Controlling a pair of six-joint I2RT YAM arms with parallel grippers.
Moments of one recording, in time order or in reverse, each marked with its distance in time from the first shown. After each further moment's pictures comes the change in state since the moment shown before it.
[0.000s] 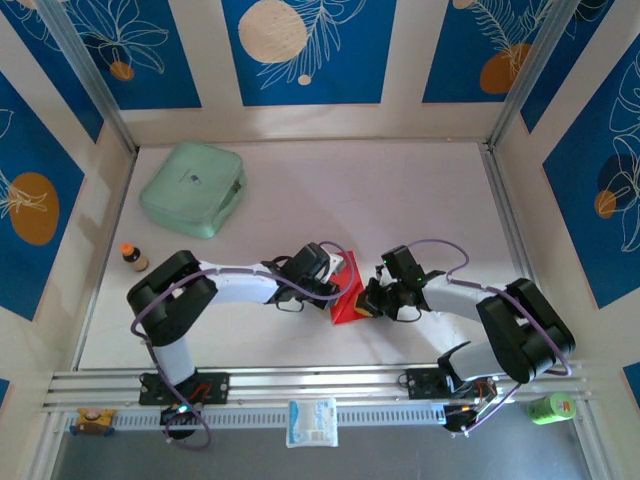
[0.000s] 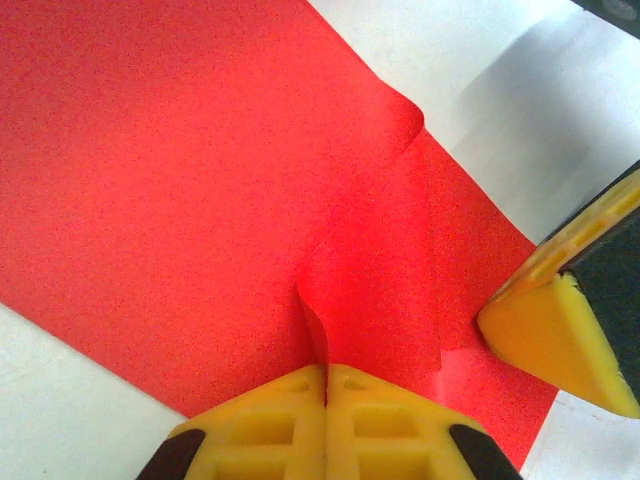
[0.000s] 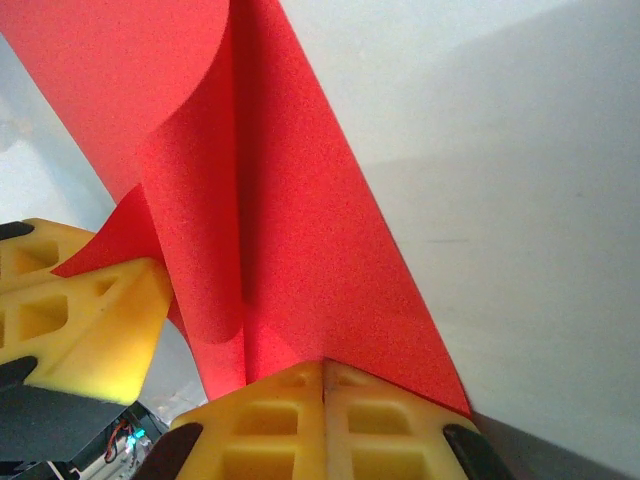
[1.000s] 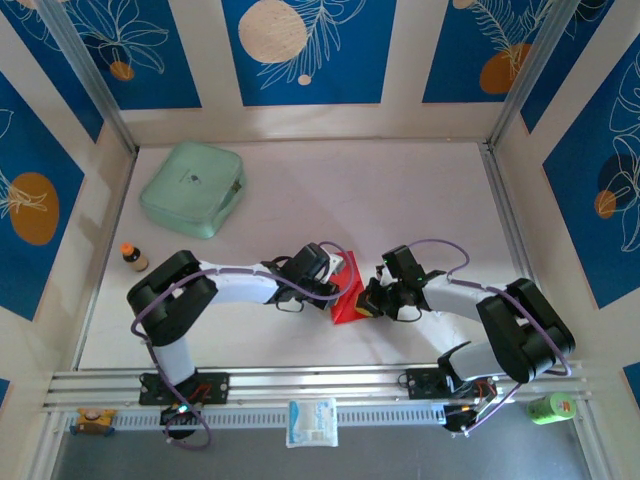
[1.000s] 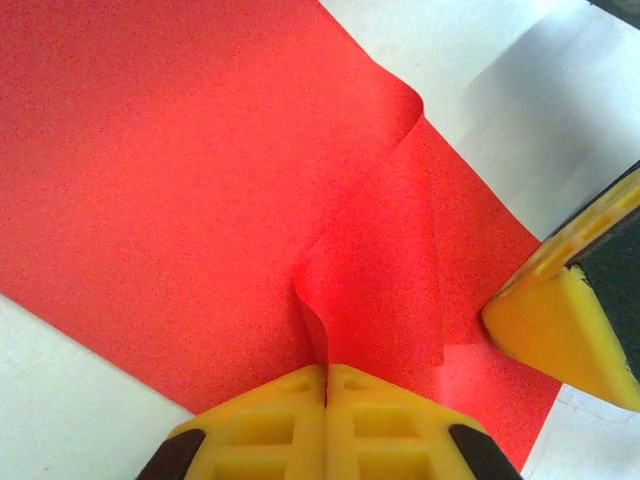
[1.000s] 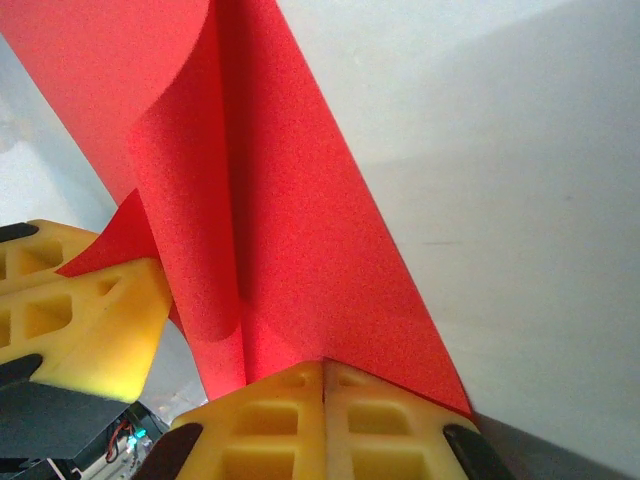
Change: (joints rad) left arm 0.000 0.001 -0.003 0.000 -0.002 -0.003; right arm -0.007 0.000 0.000 -0.002 -0.003 -0.003
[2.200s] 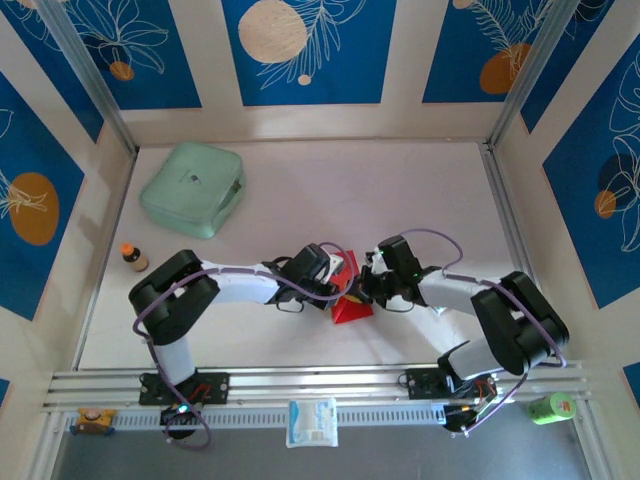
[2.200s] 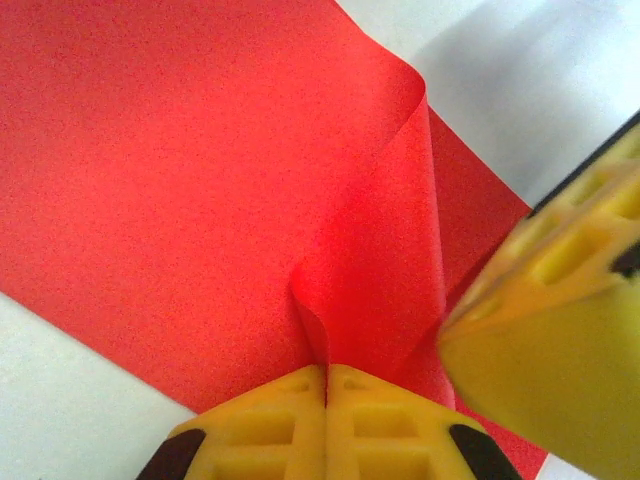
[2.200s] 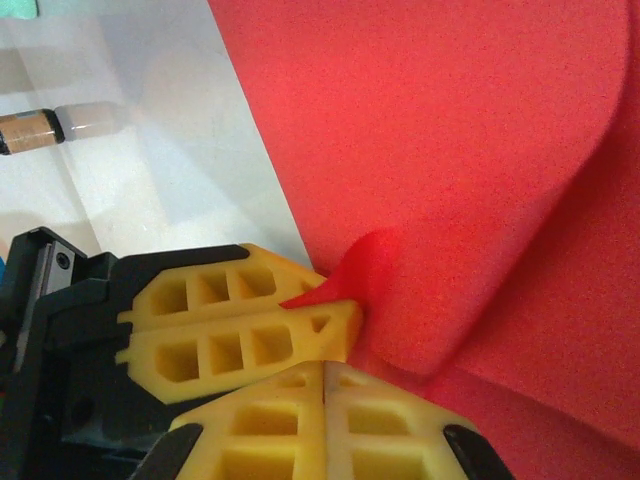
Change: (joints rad) left arm 0.000 0.011 0.000 0.007 0.002 0.000; right arm 0.018 0.056 0.045 0.197 -0.085 0.013
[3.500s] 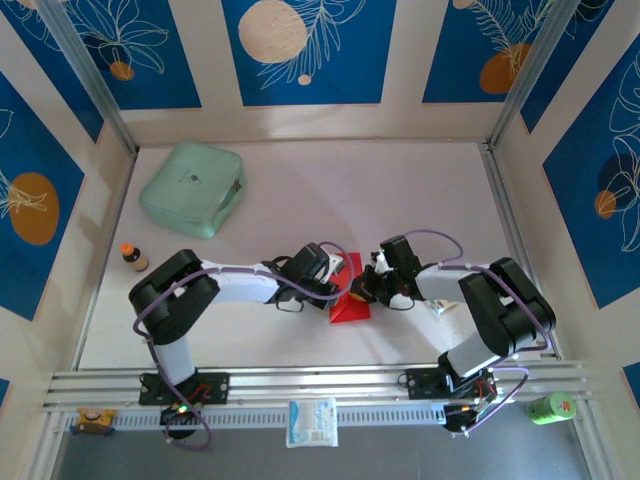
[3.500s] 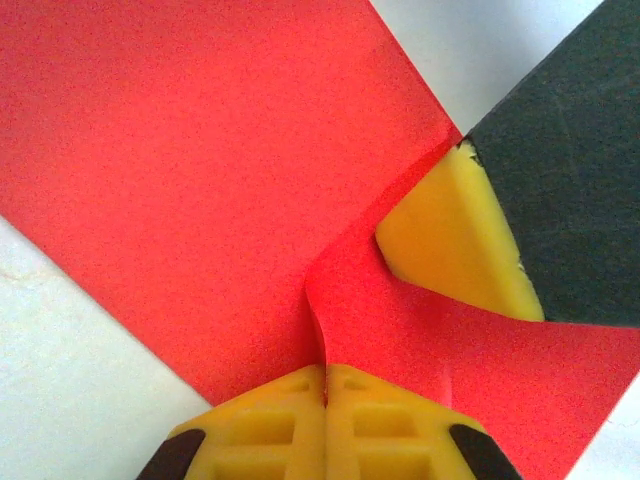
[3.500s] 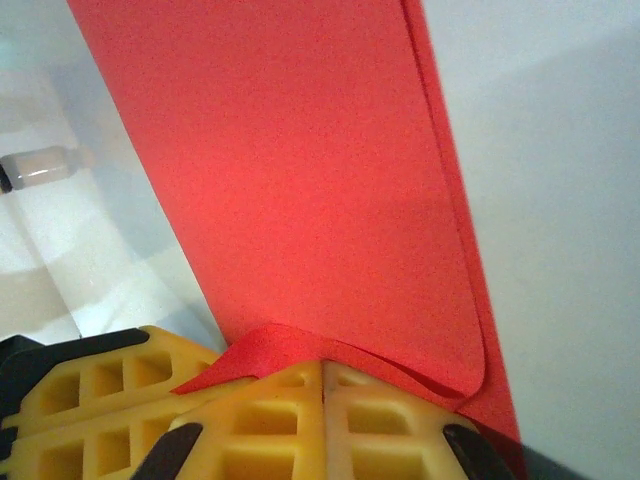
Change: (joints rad) left arm 0.005 0.001 0.000 0.000 0.008 0.003; right arm -0.059 0.098 0.003 0.011 0.050 -0.042
